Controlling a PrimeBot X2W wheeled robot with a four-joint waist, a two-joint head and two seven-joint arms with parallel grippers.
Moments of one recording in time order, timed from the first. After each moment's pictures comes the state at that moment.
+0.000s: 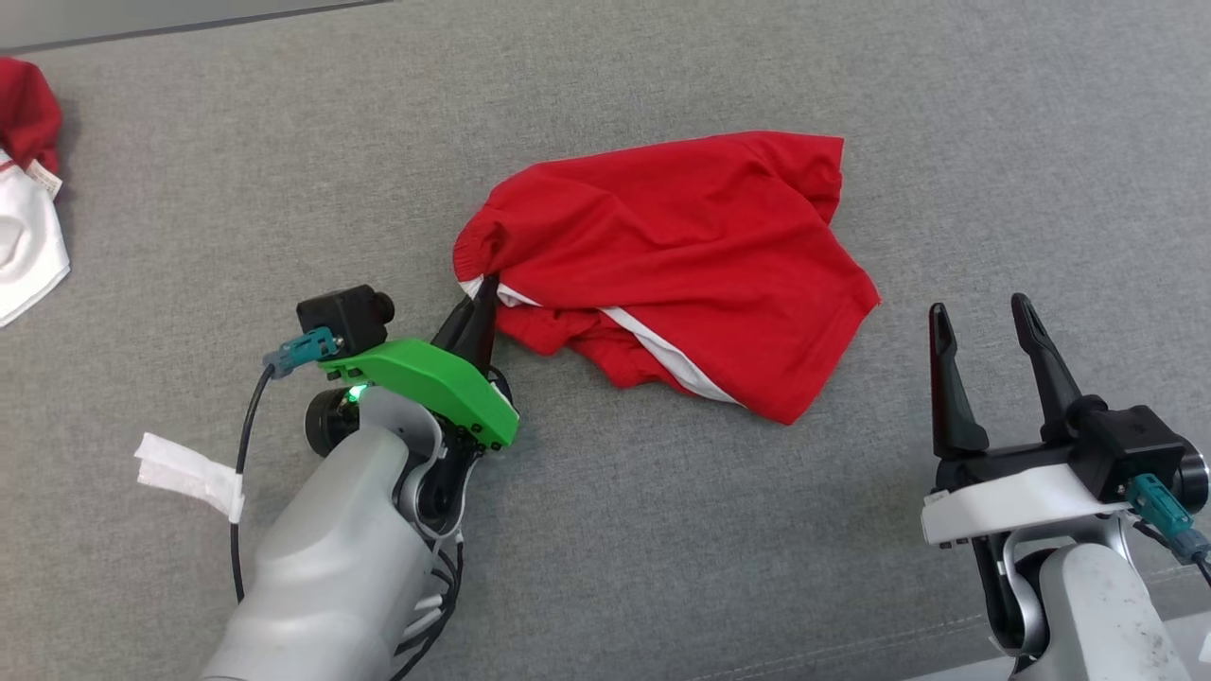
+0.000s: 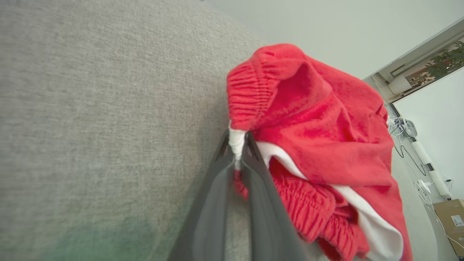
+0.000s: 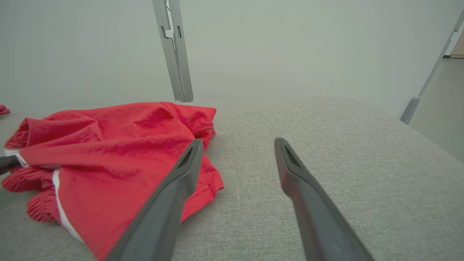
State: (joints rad) left arm -0.70 0.07 -0.62 0.85 -1.01 -0.11 -0.21; right arm -0.14 -0.05 -0.03 0.08 0.09 0.13 -0.26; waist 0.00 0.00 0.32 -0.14
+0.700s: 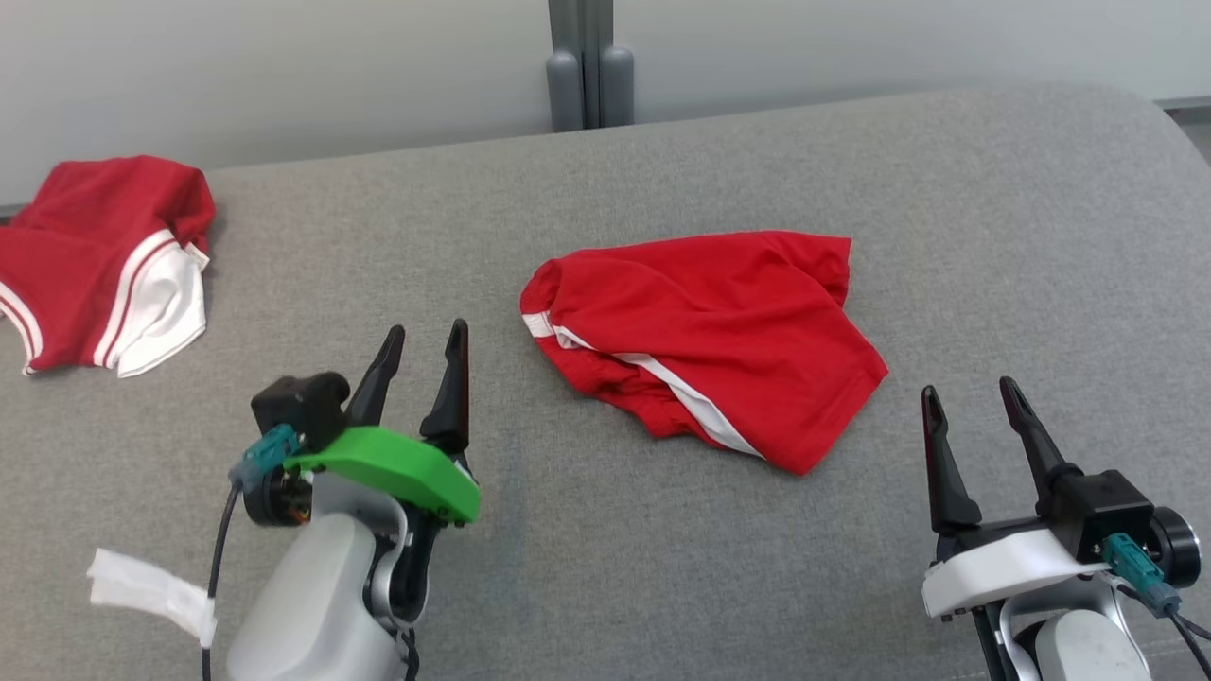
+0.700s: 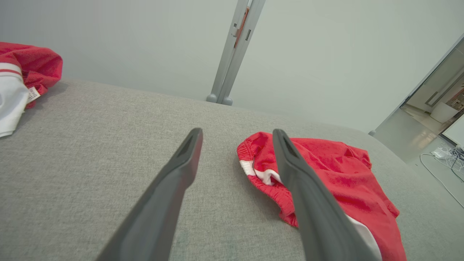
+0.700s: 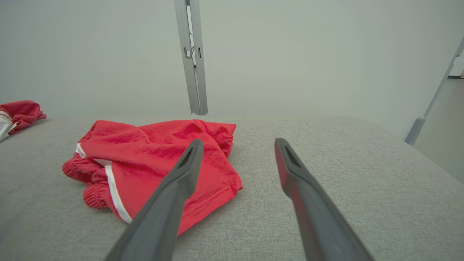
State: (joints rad) left arm -0.46 0.10 -0.41 0.60 -0.67 -0.06 -0.26; right arm -0.04 -0.05 -0.03 0.13 0.04 0.13 -0.26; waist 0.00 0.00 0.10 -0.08
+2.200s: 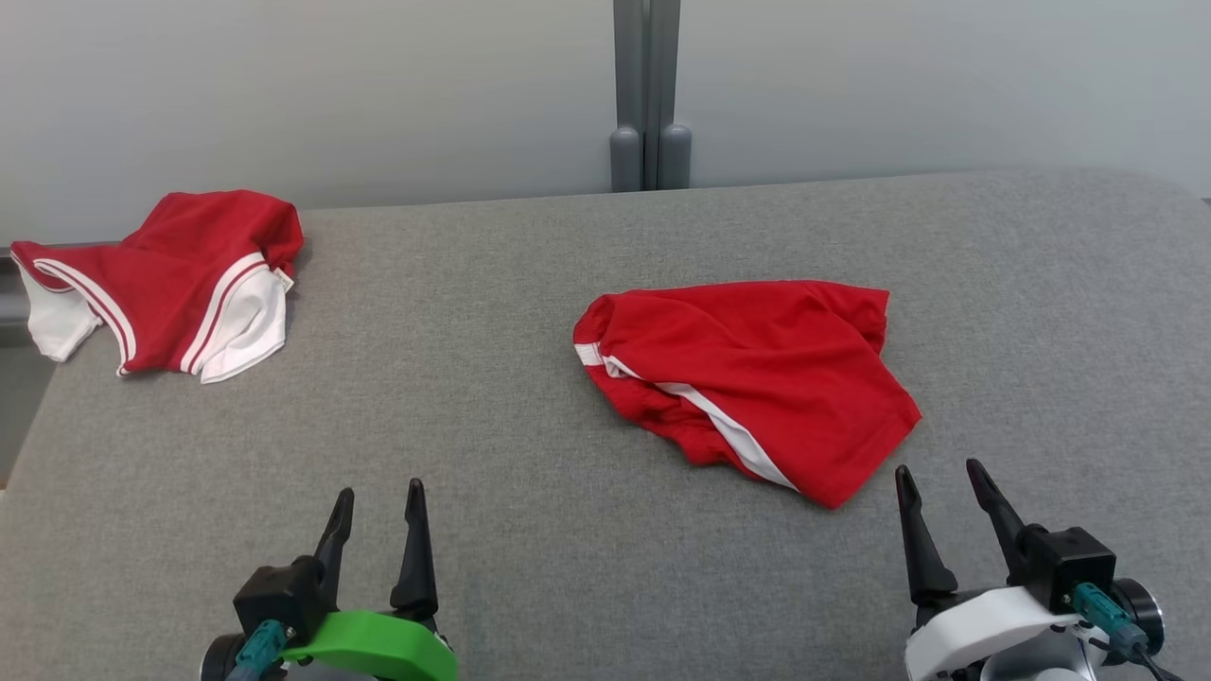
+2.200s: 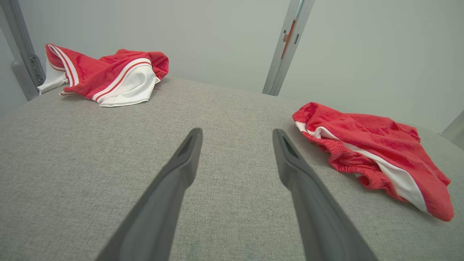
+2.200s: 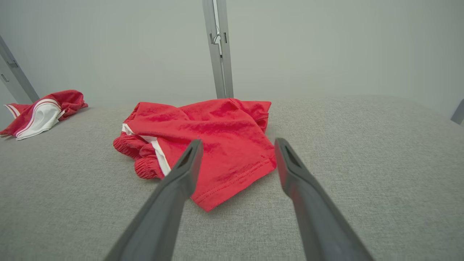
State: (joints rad) left arm -0.03 0.05 -0.19 0.30 -0.37 0.01 -0.26; right arm 0.03 -0.05 0.02 0.23 0.11 0.13 -0.26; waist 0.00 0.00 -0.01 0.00
